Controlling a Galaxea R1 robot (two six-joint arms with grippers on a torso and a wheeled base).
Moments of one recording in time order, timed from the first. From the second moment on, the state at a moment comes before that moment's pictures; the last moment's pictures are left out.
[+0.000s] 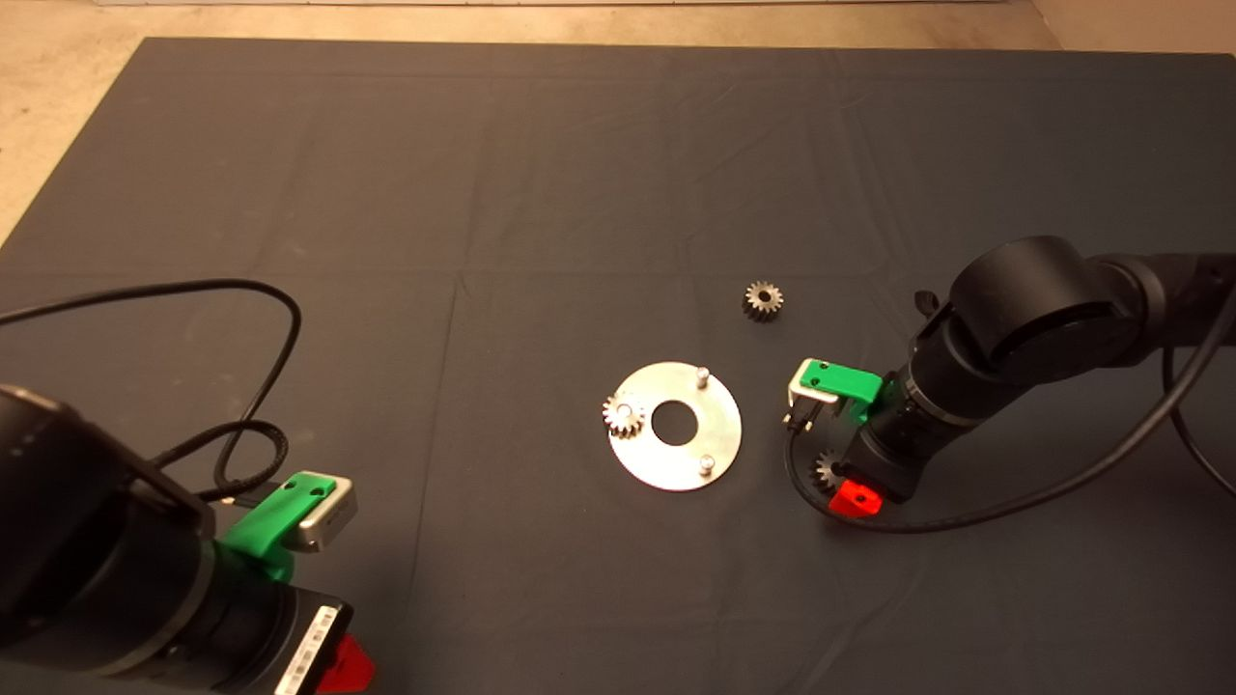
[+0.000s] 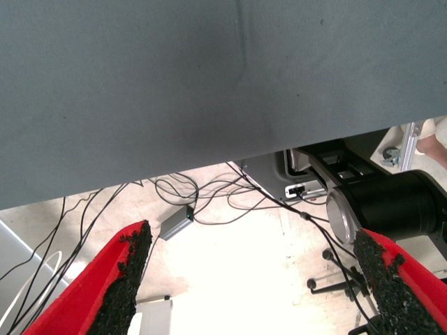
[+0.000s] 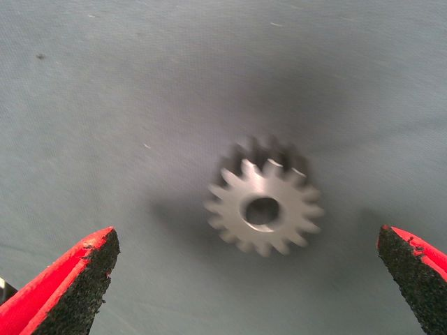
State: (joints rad) left arm -0.36 2.09 -0.34 0.15 1.53 -1.54; right arm 0.24 2.40 -0.83 -0.28 -1.53 0.69
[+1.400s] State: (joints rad) left arm -0.36 2.02 -0.33 0.14 1.53 -1.50; right arm 0.23 2.41 -0.82 -0.37 -1.53 0.62
